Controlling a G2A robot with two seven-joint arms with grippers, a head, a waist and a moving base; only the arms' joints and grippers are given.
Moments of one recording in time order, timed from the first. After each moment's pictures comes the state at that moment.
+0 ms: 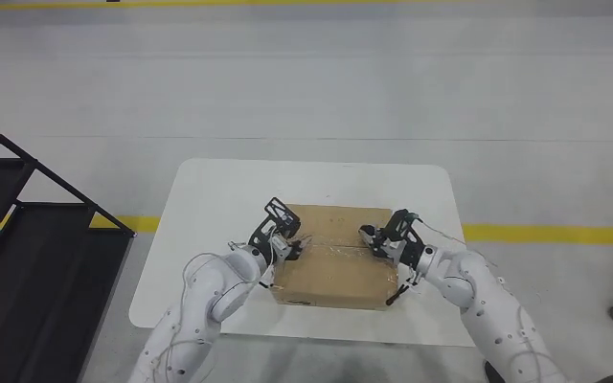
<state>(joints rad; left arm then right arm) 1.23 -1.21 -1.10 -1.71 1.26 -0.27 -0.55 -1.18 -1.12 1.18 -1.33 -1.09 -0.73 0.05</state>
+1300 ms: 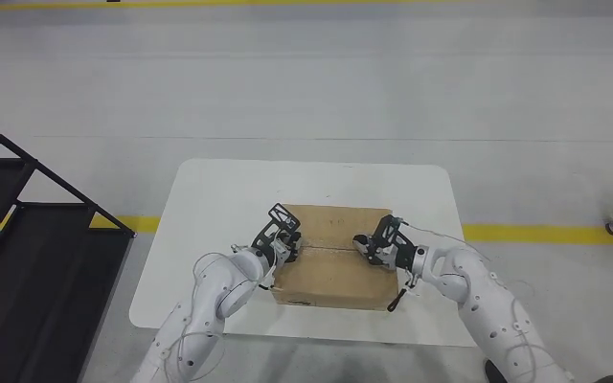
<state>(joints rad) 1.21 -1.22 -1.07 -1.61 1.28 -0.26 -0.58 -1.13 -1.12 1.14 -1.29 -1.13 -0.79 0.14</state>
